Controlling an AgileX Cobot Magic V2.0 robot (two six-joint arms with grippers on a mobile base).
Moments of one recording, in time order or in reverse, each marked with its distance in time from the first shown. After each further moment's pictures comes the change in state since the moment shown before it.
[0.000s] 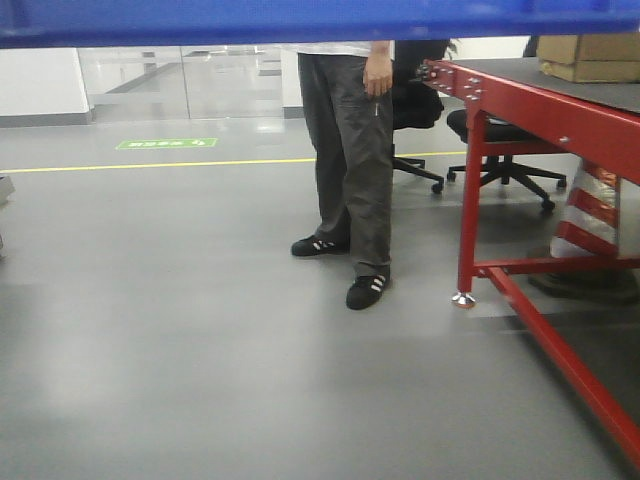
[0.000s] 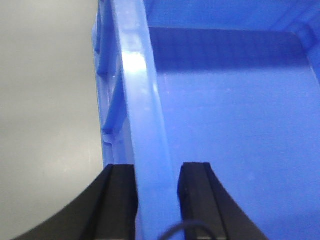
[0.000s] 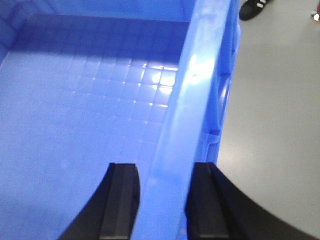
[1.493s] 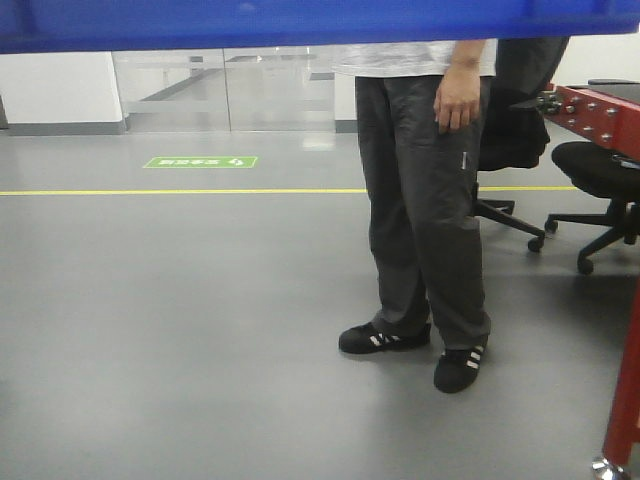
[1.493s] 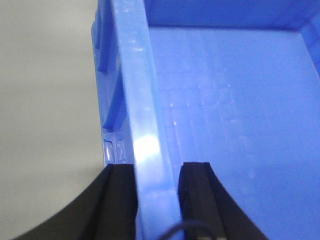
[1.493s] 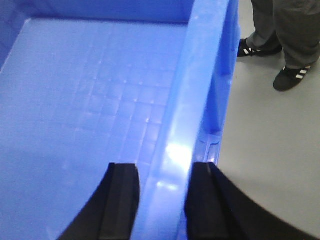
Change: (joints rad) left arm 0.000 0.000 0.000 0.000 0.000 0.000; right arm 0.000 0.000 0.000 0.000 -0.012 0.000
